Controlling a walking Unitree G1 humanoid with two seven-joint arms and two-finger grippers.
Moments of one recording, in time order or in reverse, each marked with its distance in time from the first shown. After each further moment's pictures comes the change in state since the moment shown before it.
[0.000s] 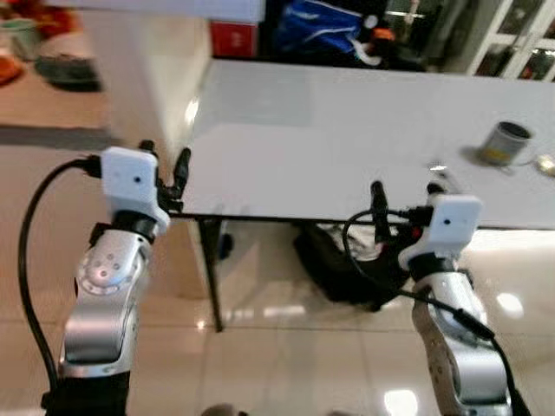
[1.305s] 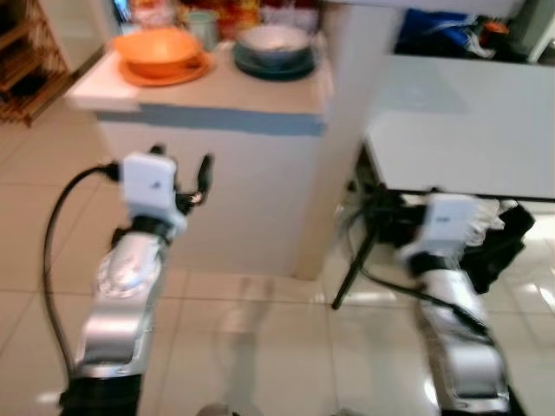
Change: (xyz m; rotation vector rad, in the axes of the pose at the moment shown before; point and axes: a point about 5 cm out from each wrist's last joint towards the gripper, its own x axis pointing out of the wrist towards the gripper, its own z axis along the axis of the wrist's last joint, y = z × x) left arm -0.001 -0.006 -0.012 -0.016 0.028 0.012; right arm 0.003 0.010 -0.010 0.015 0.062 0.017
